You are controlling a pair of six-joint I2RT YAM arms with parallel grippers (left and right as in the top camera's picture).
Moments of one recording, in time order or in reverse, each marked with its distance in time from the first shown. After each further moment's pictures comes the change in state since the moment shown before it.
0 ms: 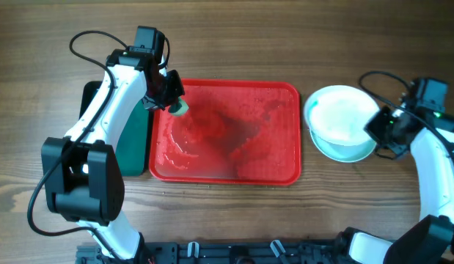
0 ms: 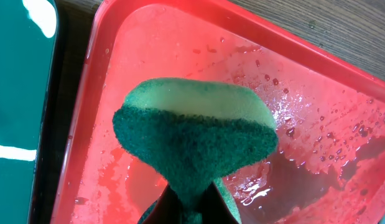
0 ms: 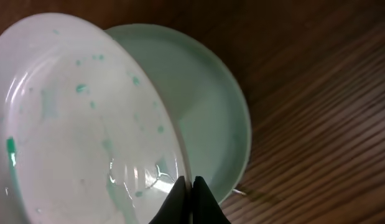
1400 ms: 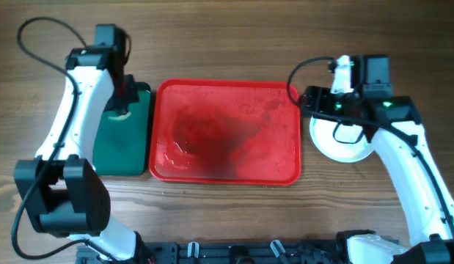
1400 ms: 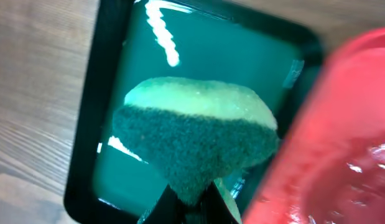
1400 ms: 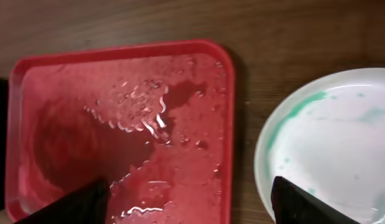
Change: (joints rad) left arm 0.167 -0.084 0.016 -0.156 -0.437 0.230; right arm 0.445 -0.026 0.124 0.072 -0.164 -0.185
